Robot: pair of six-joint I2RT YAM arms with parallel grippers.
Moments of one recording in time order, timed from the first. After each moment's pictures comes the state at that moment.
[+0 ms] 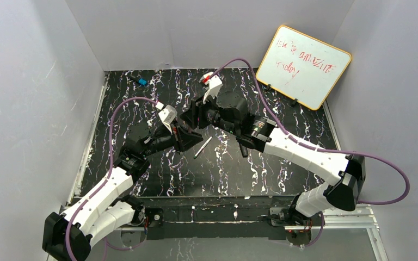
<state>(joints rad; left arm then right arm) -0.51 0.88 0.60 0.26 0.65 -0.40 1.04 1.45 1.40 -0.14 0.07 0.38</state>
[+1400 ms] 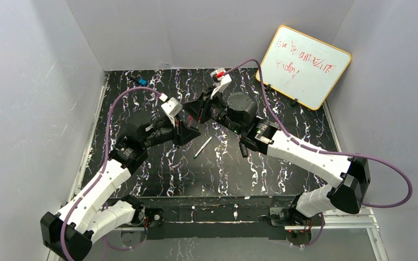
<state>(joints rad) -0.51 0.92 0.81 -0.07 0.58 -0.21 1.02 1.41 1.30 0.10 0.04 0.46</state>
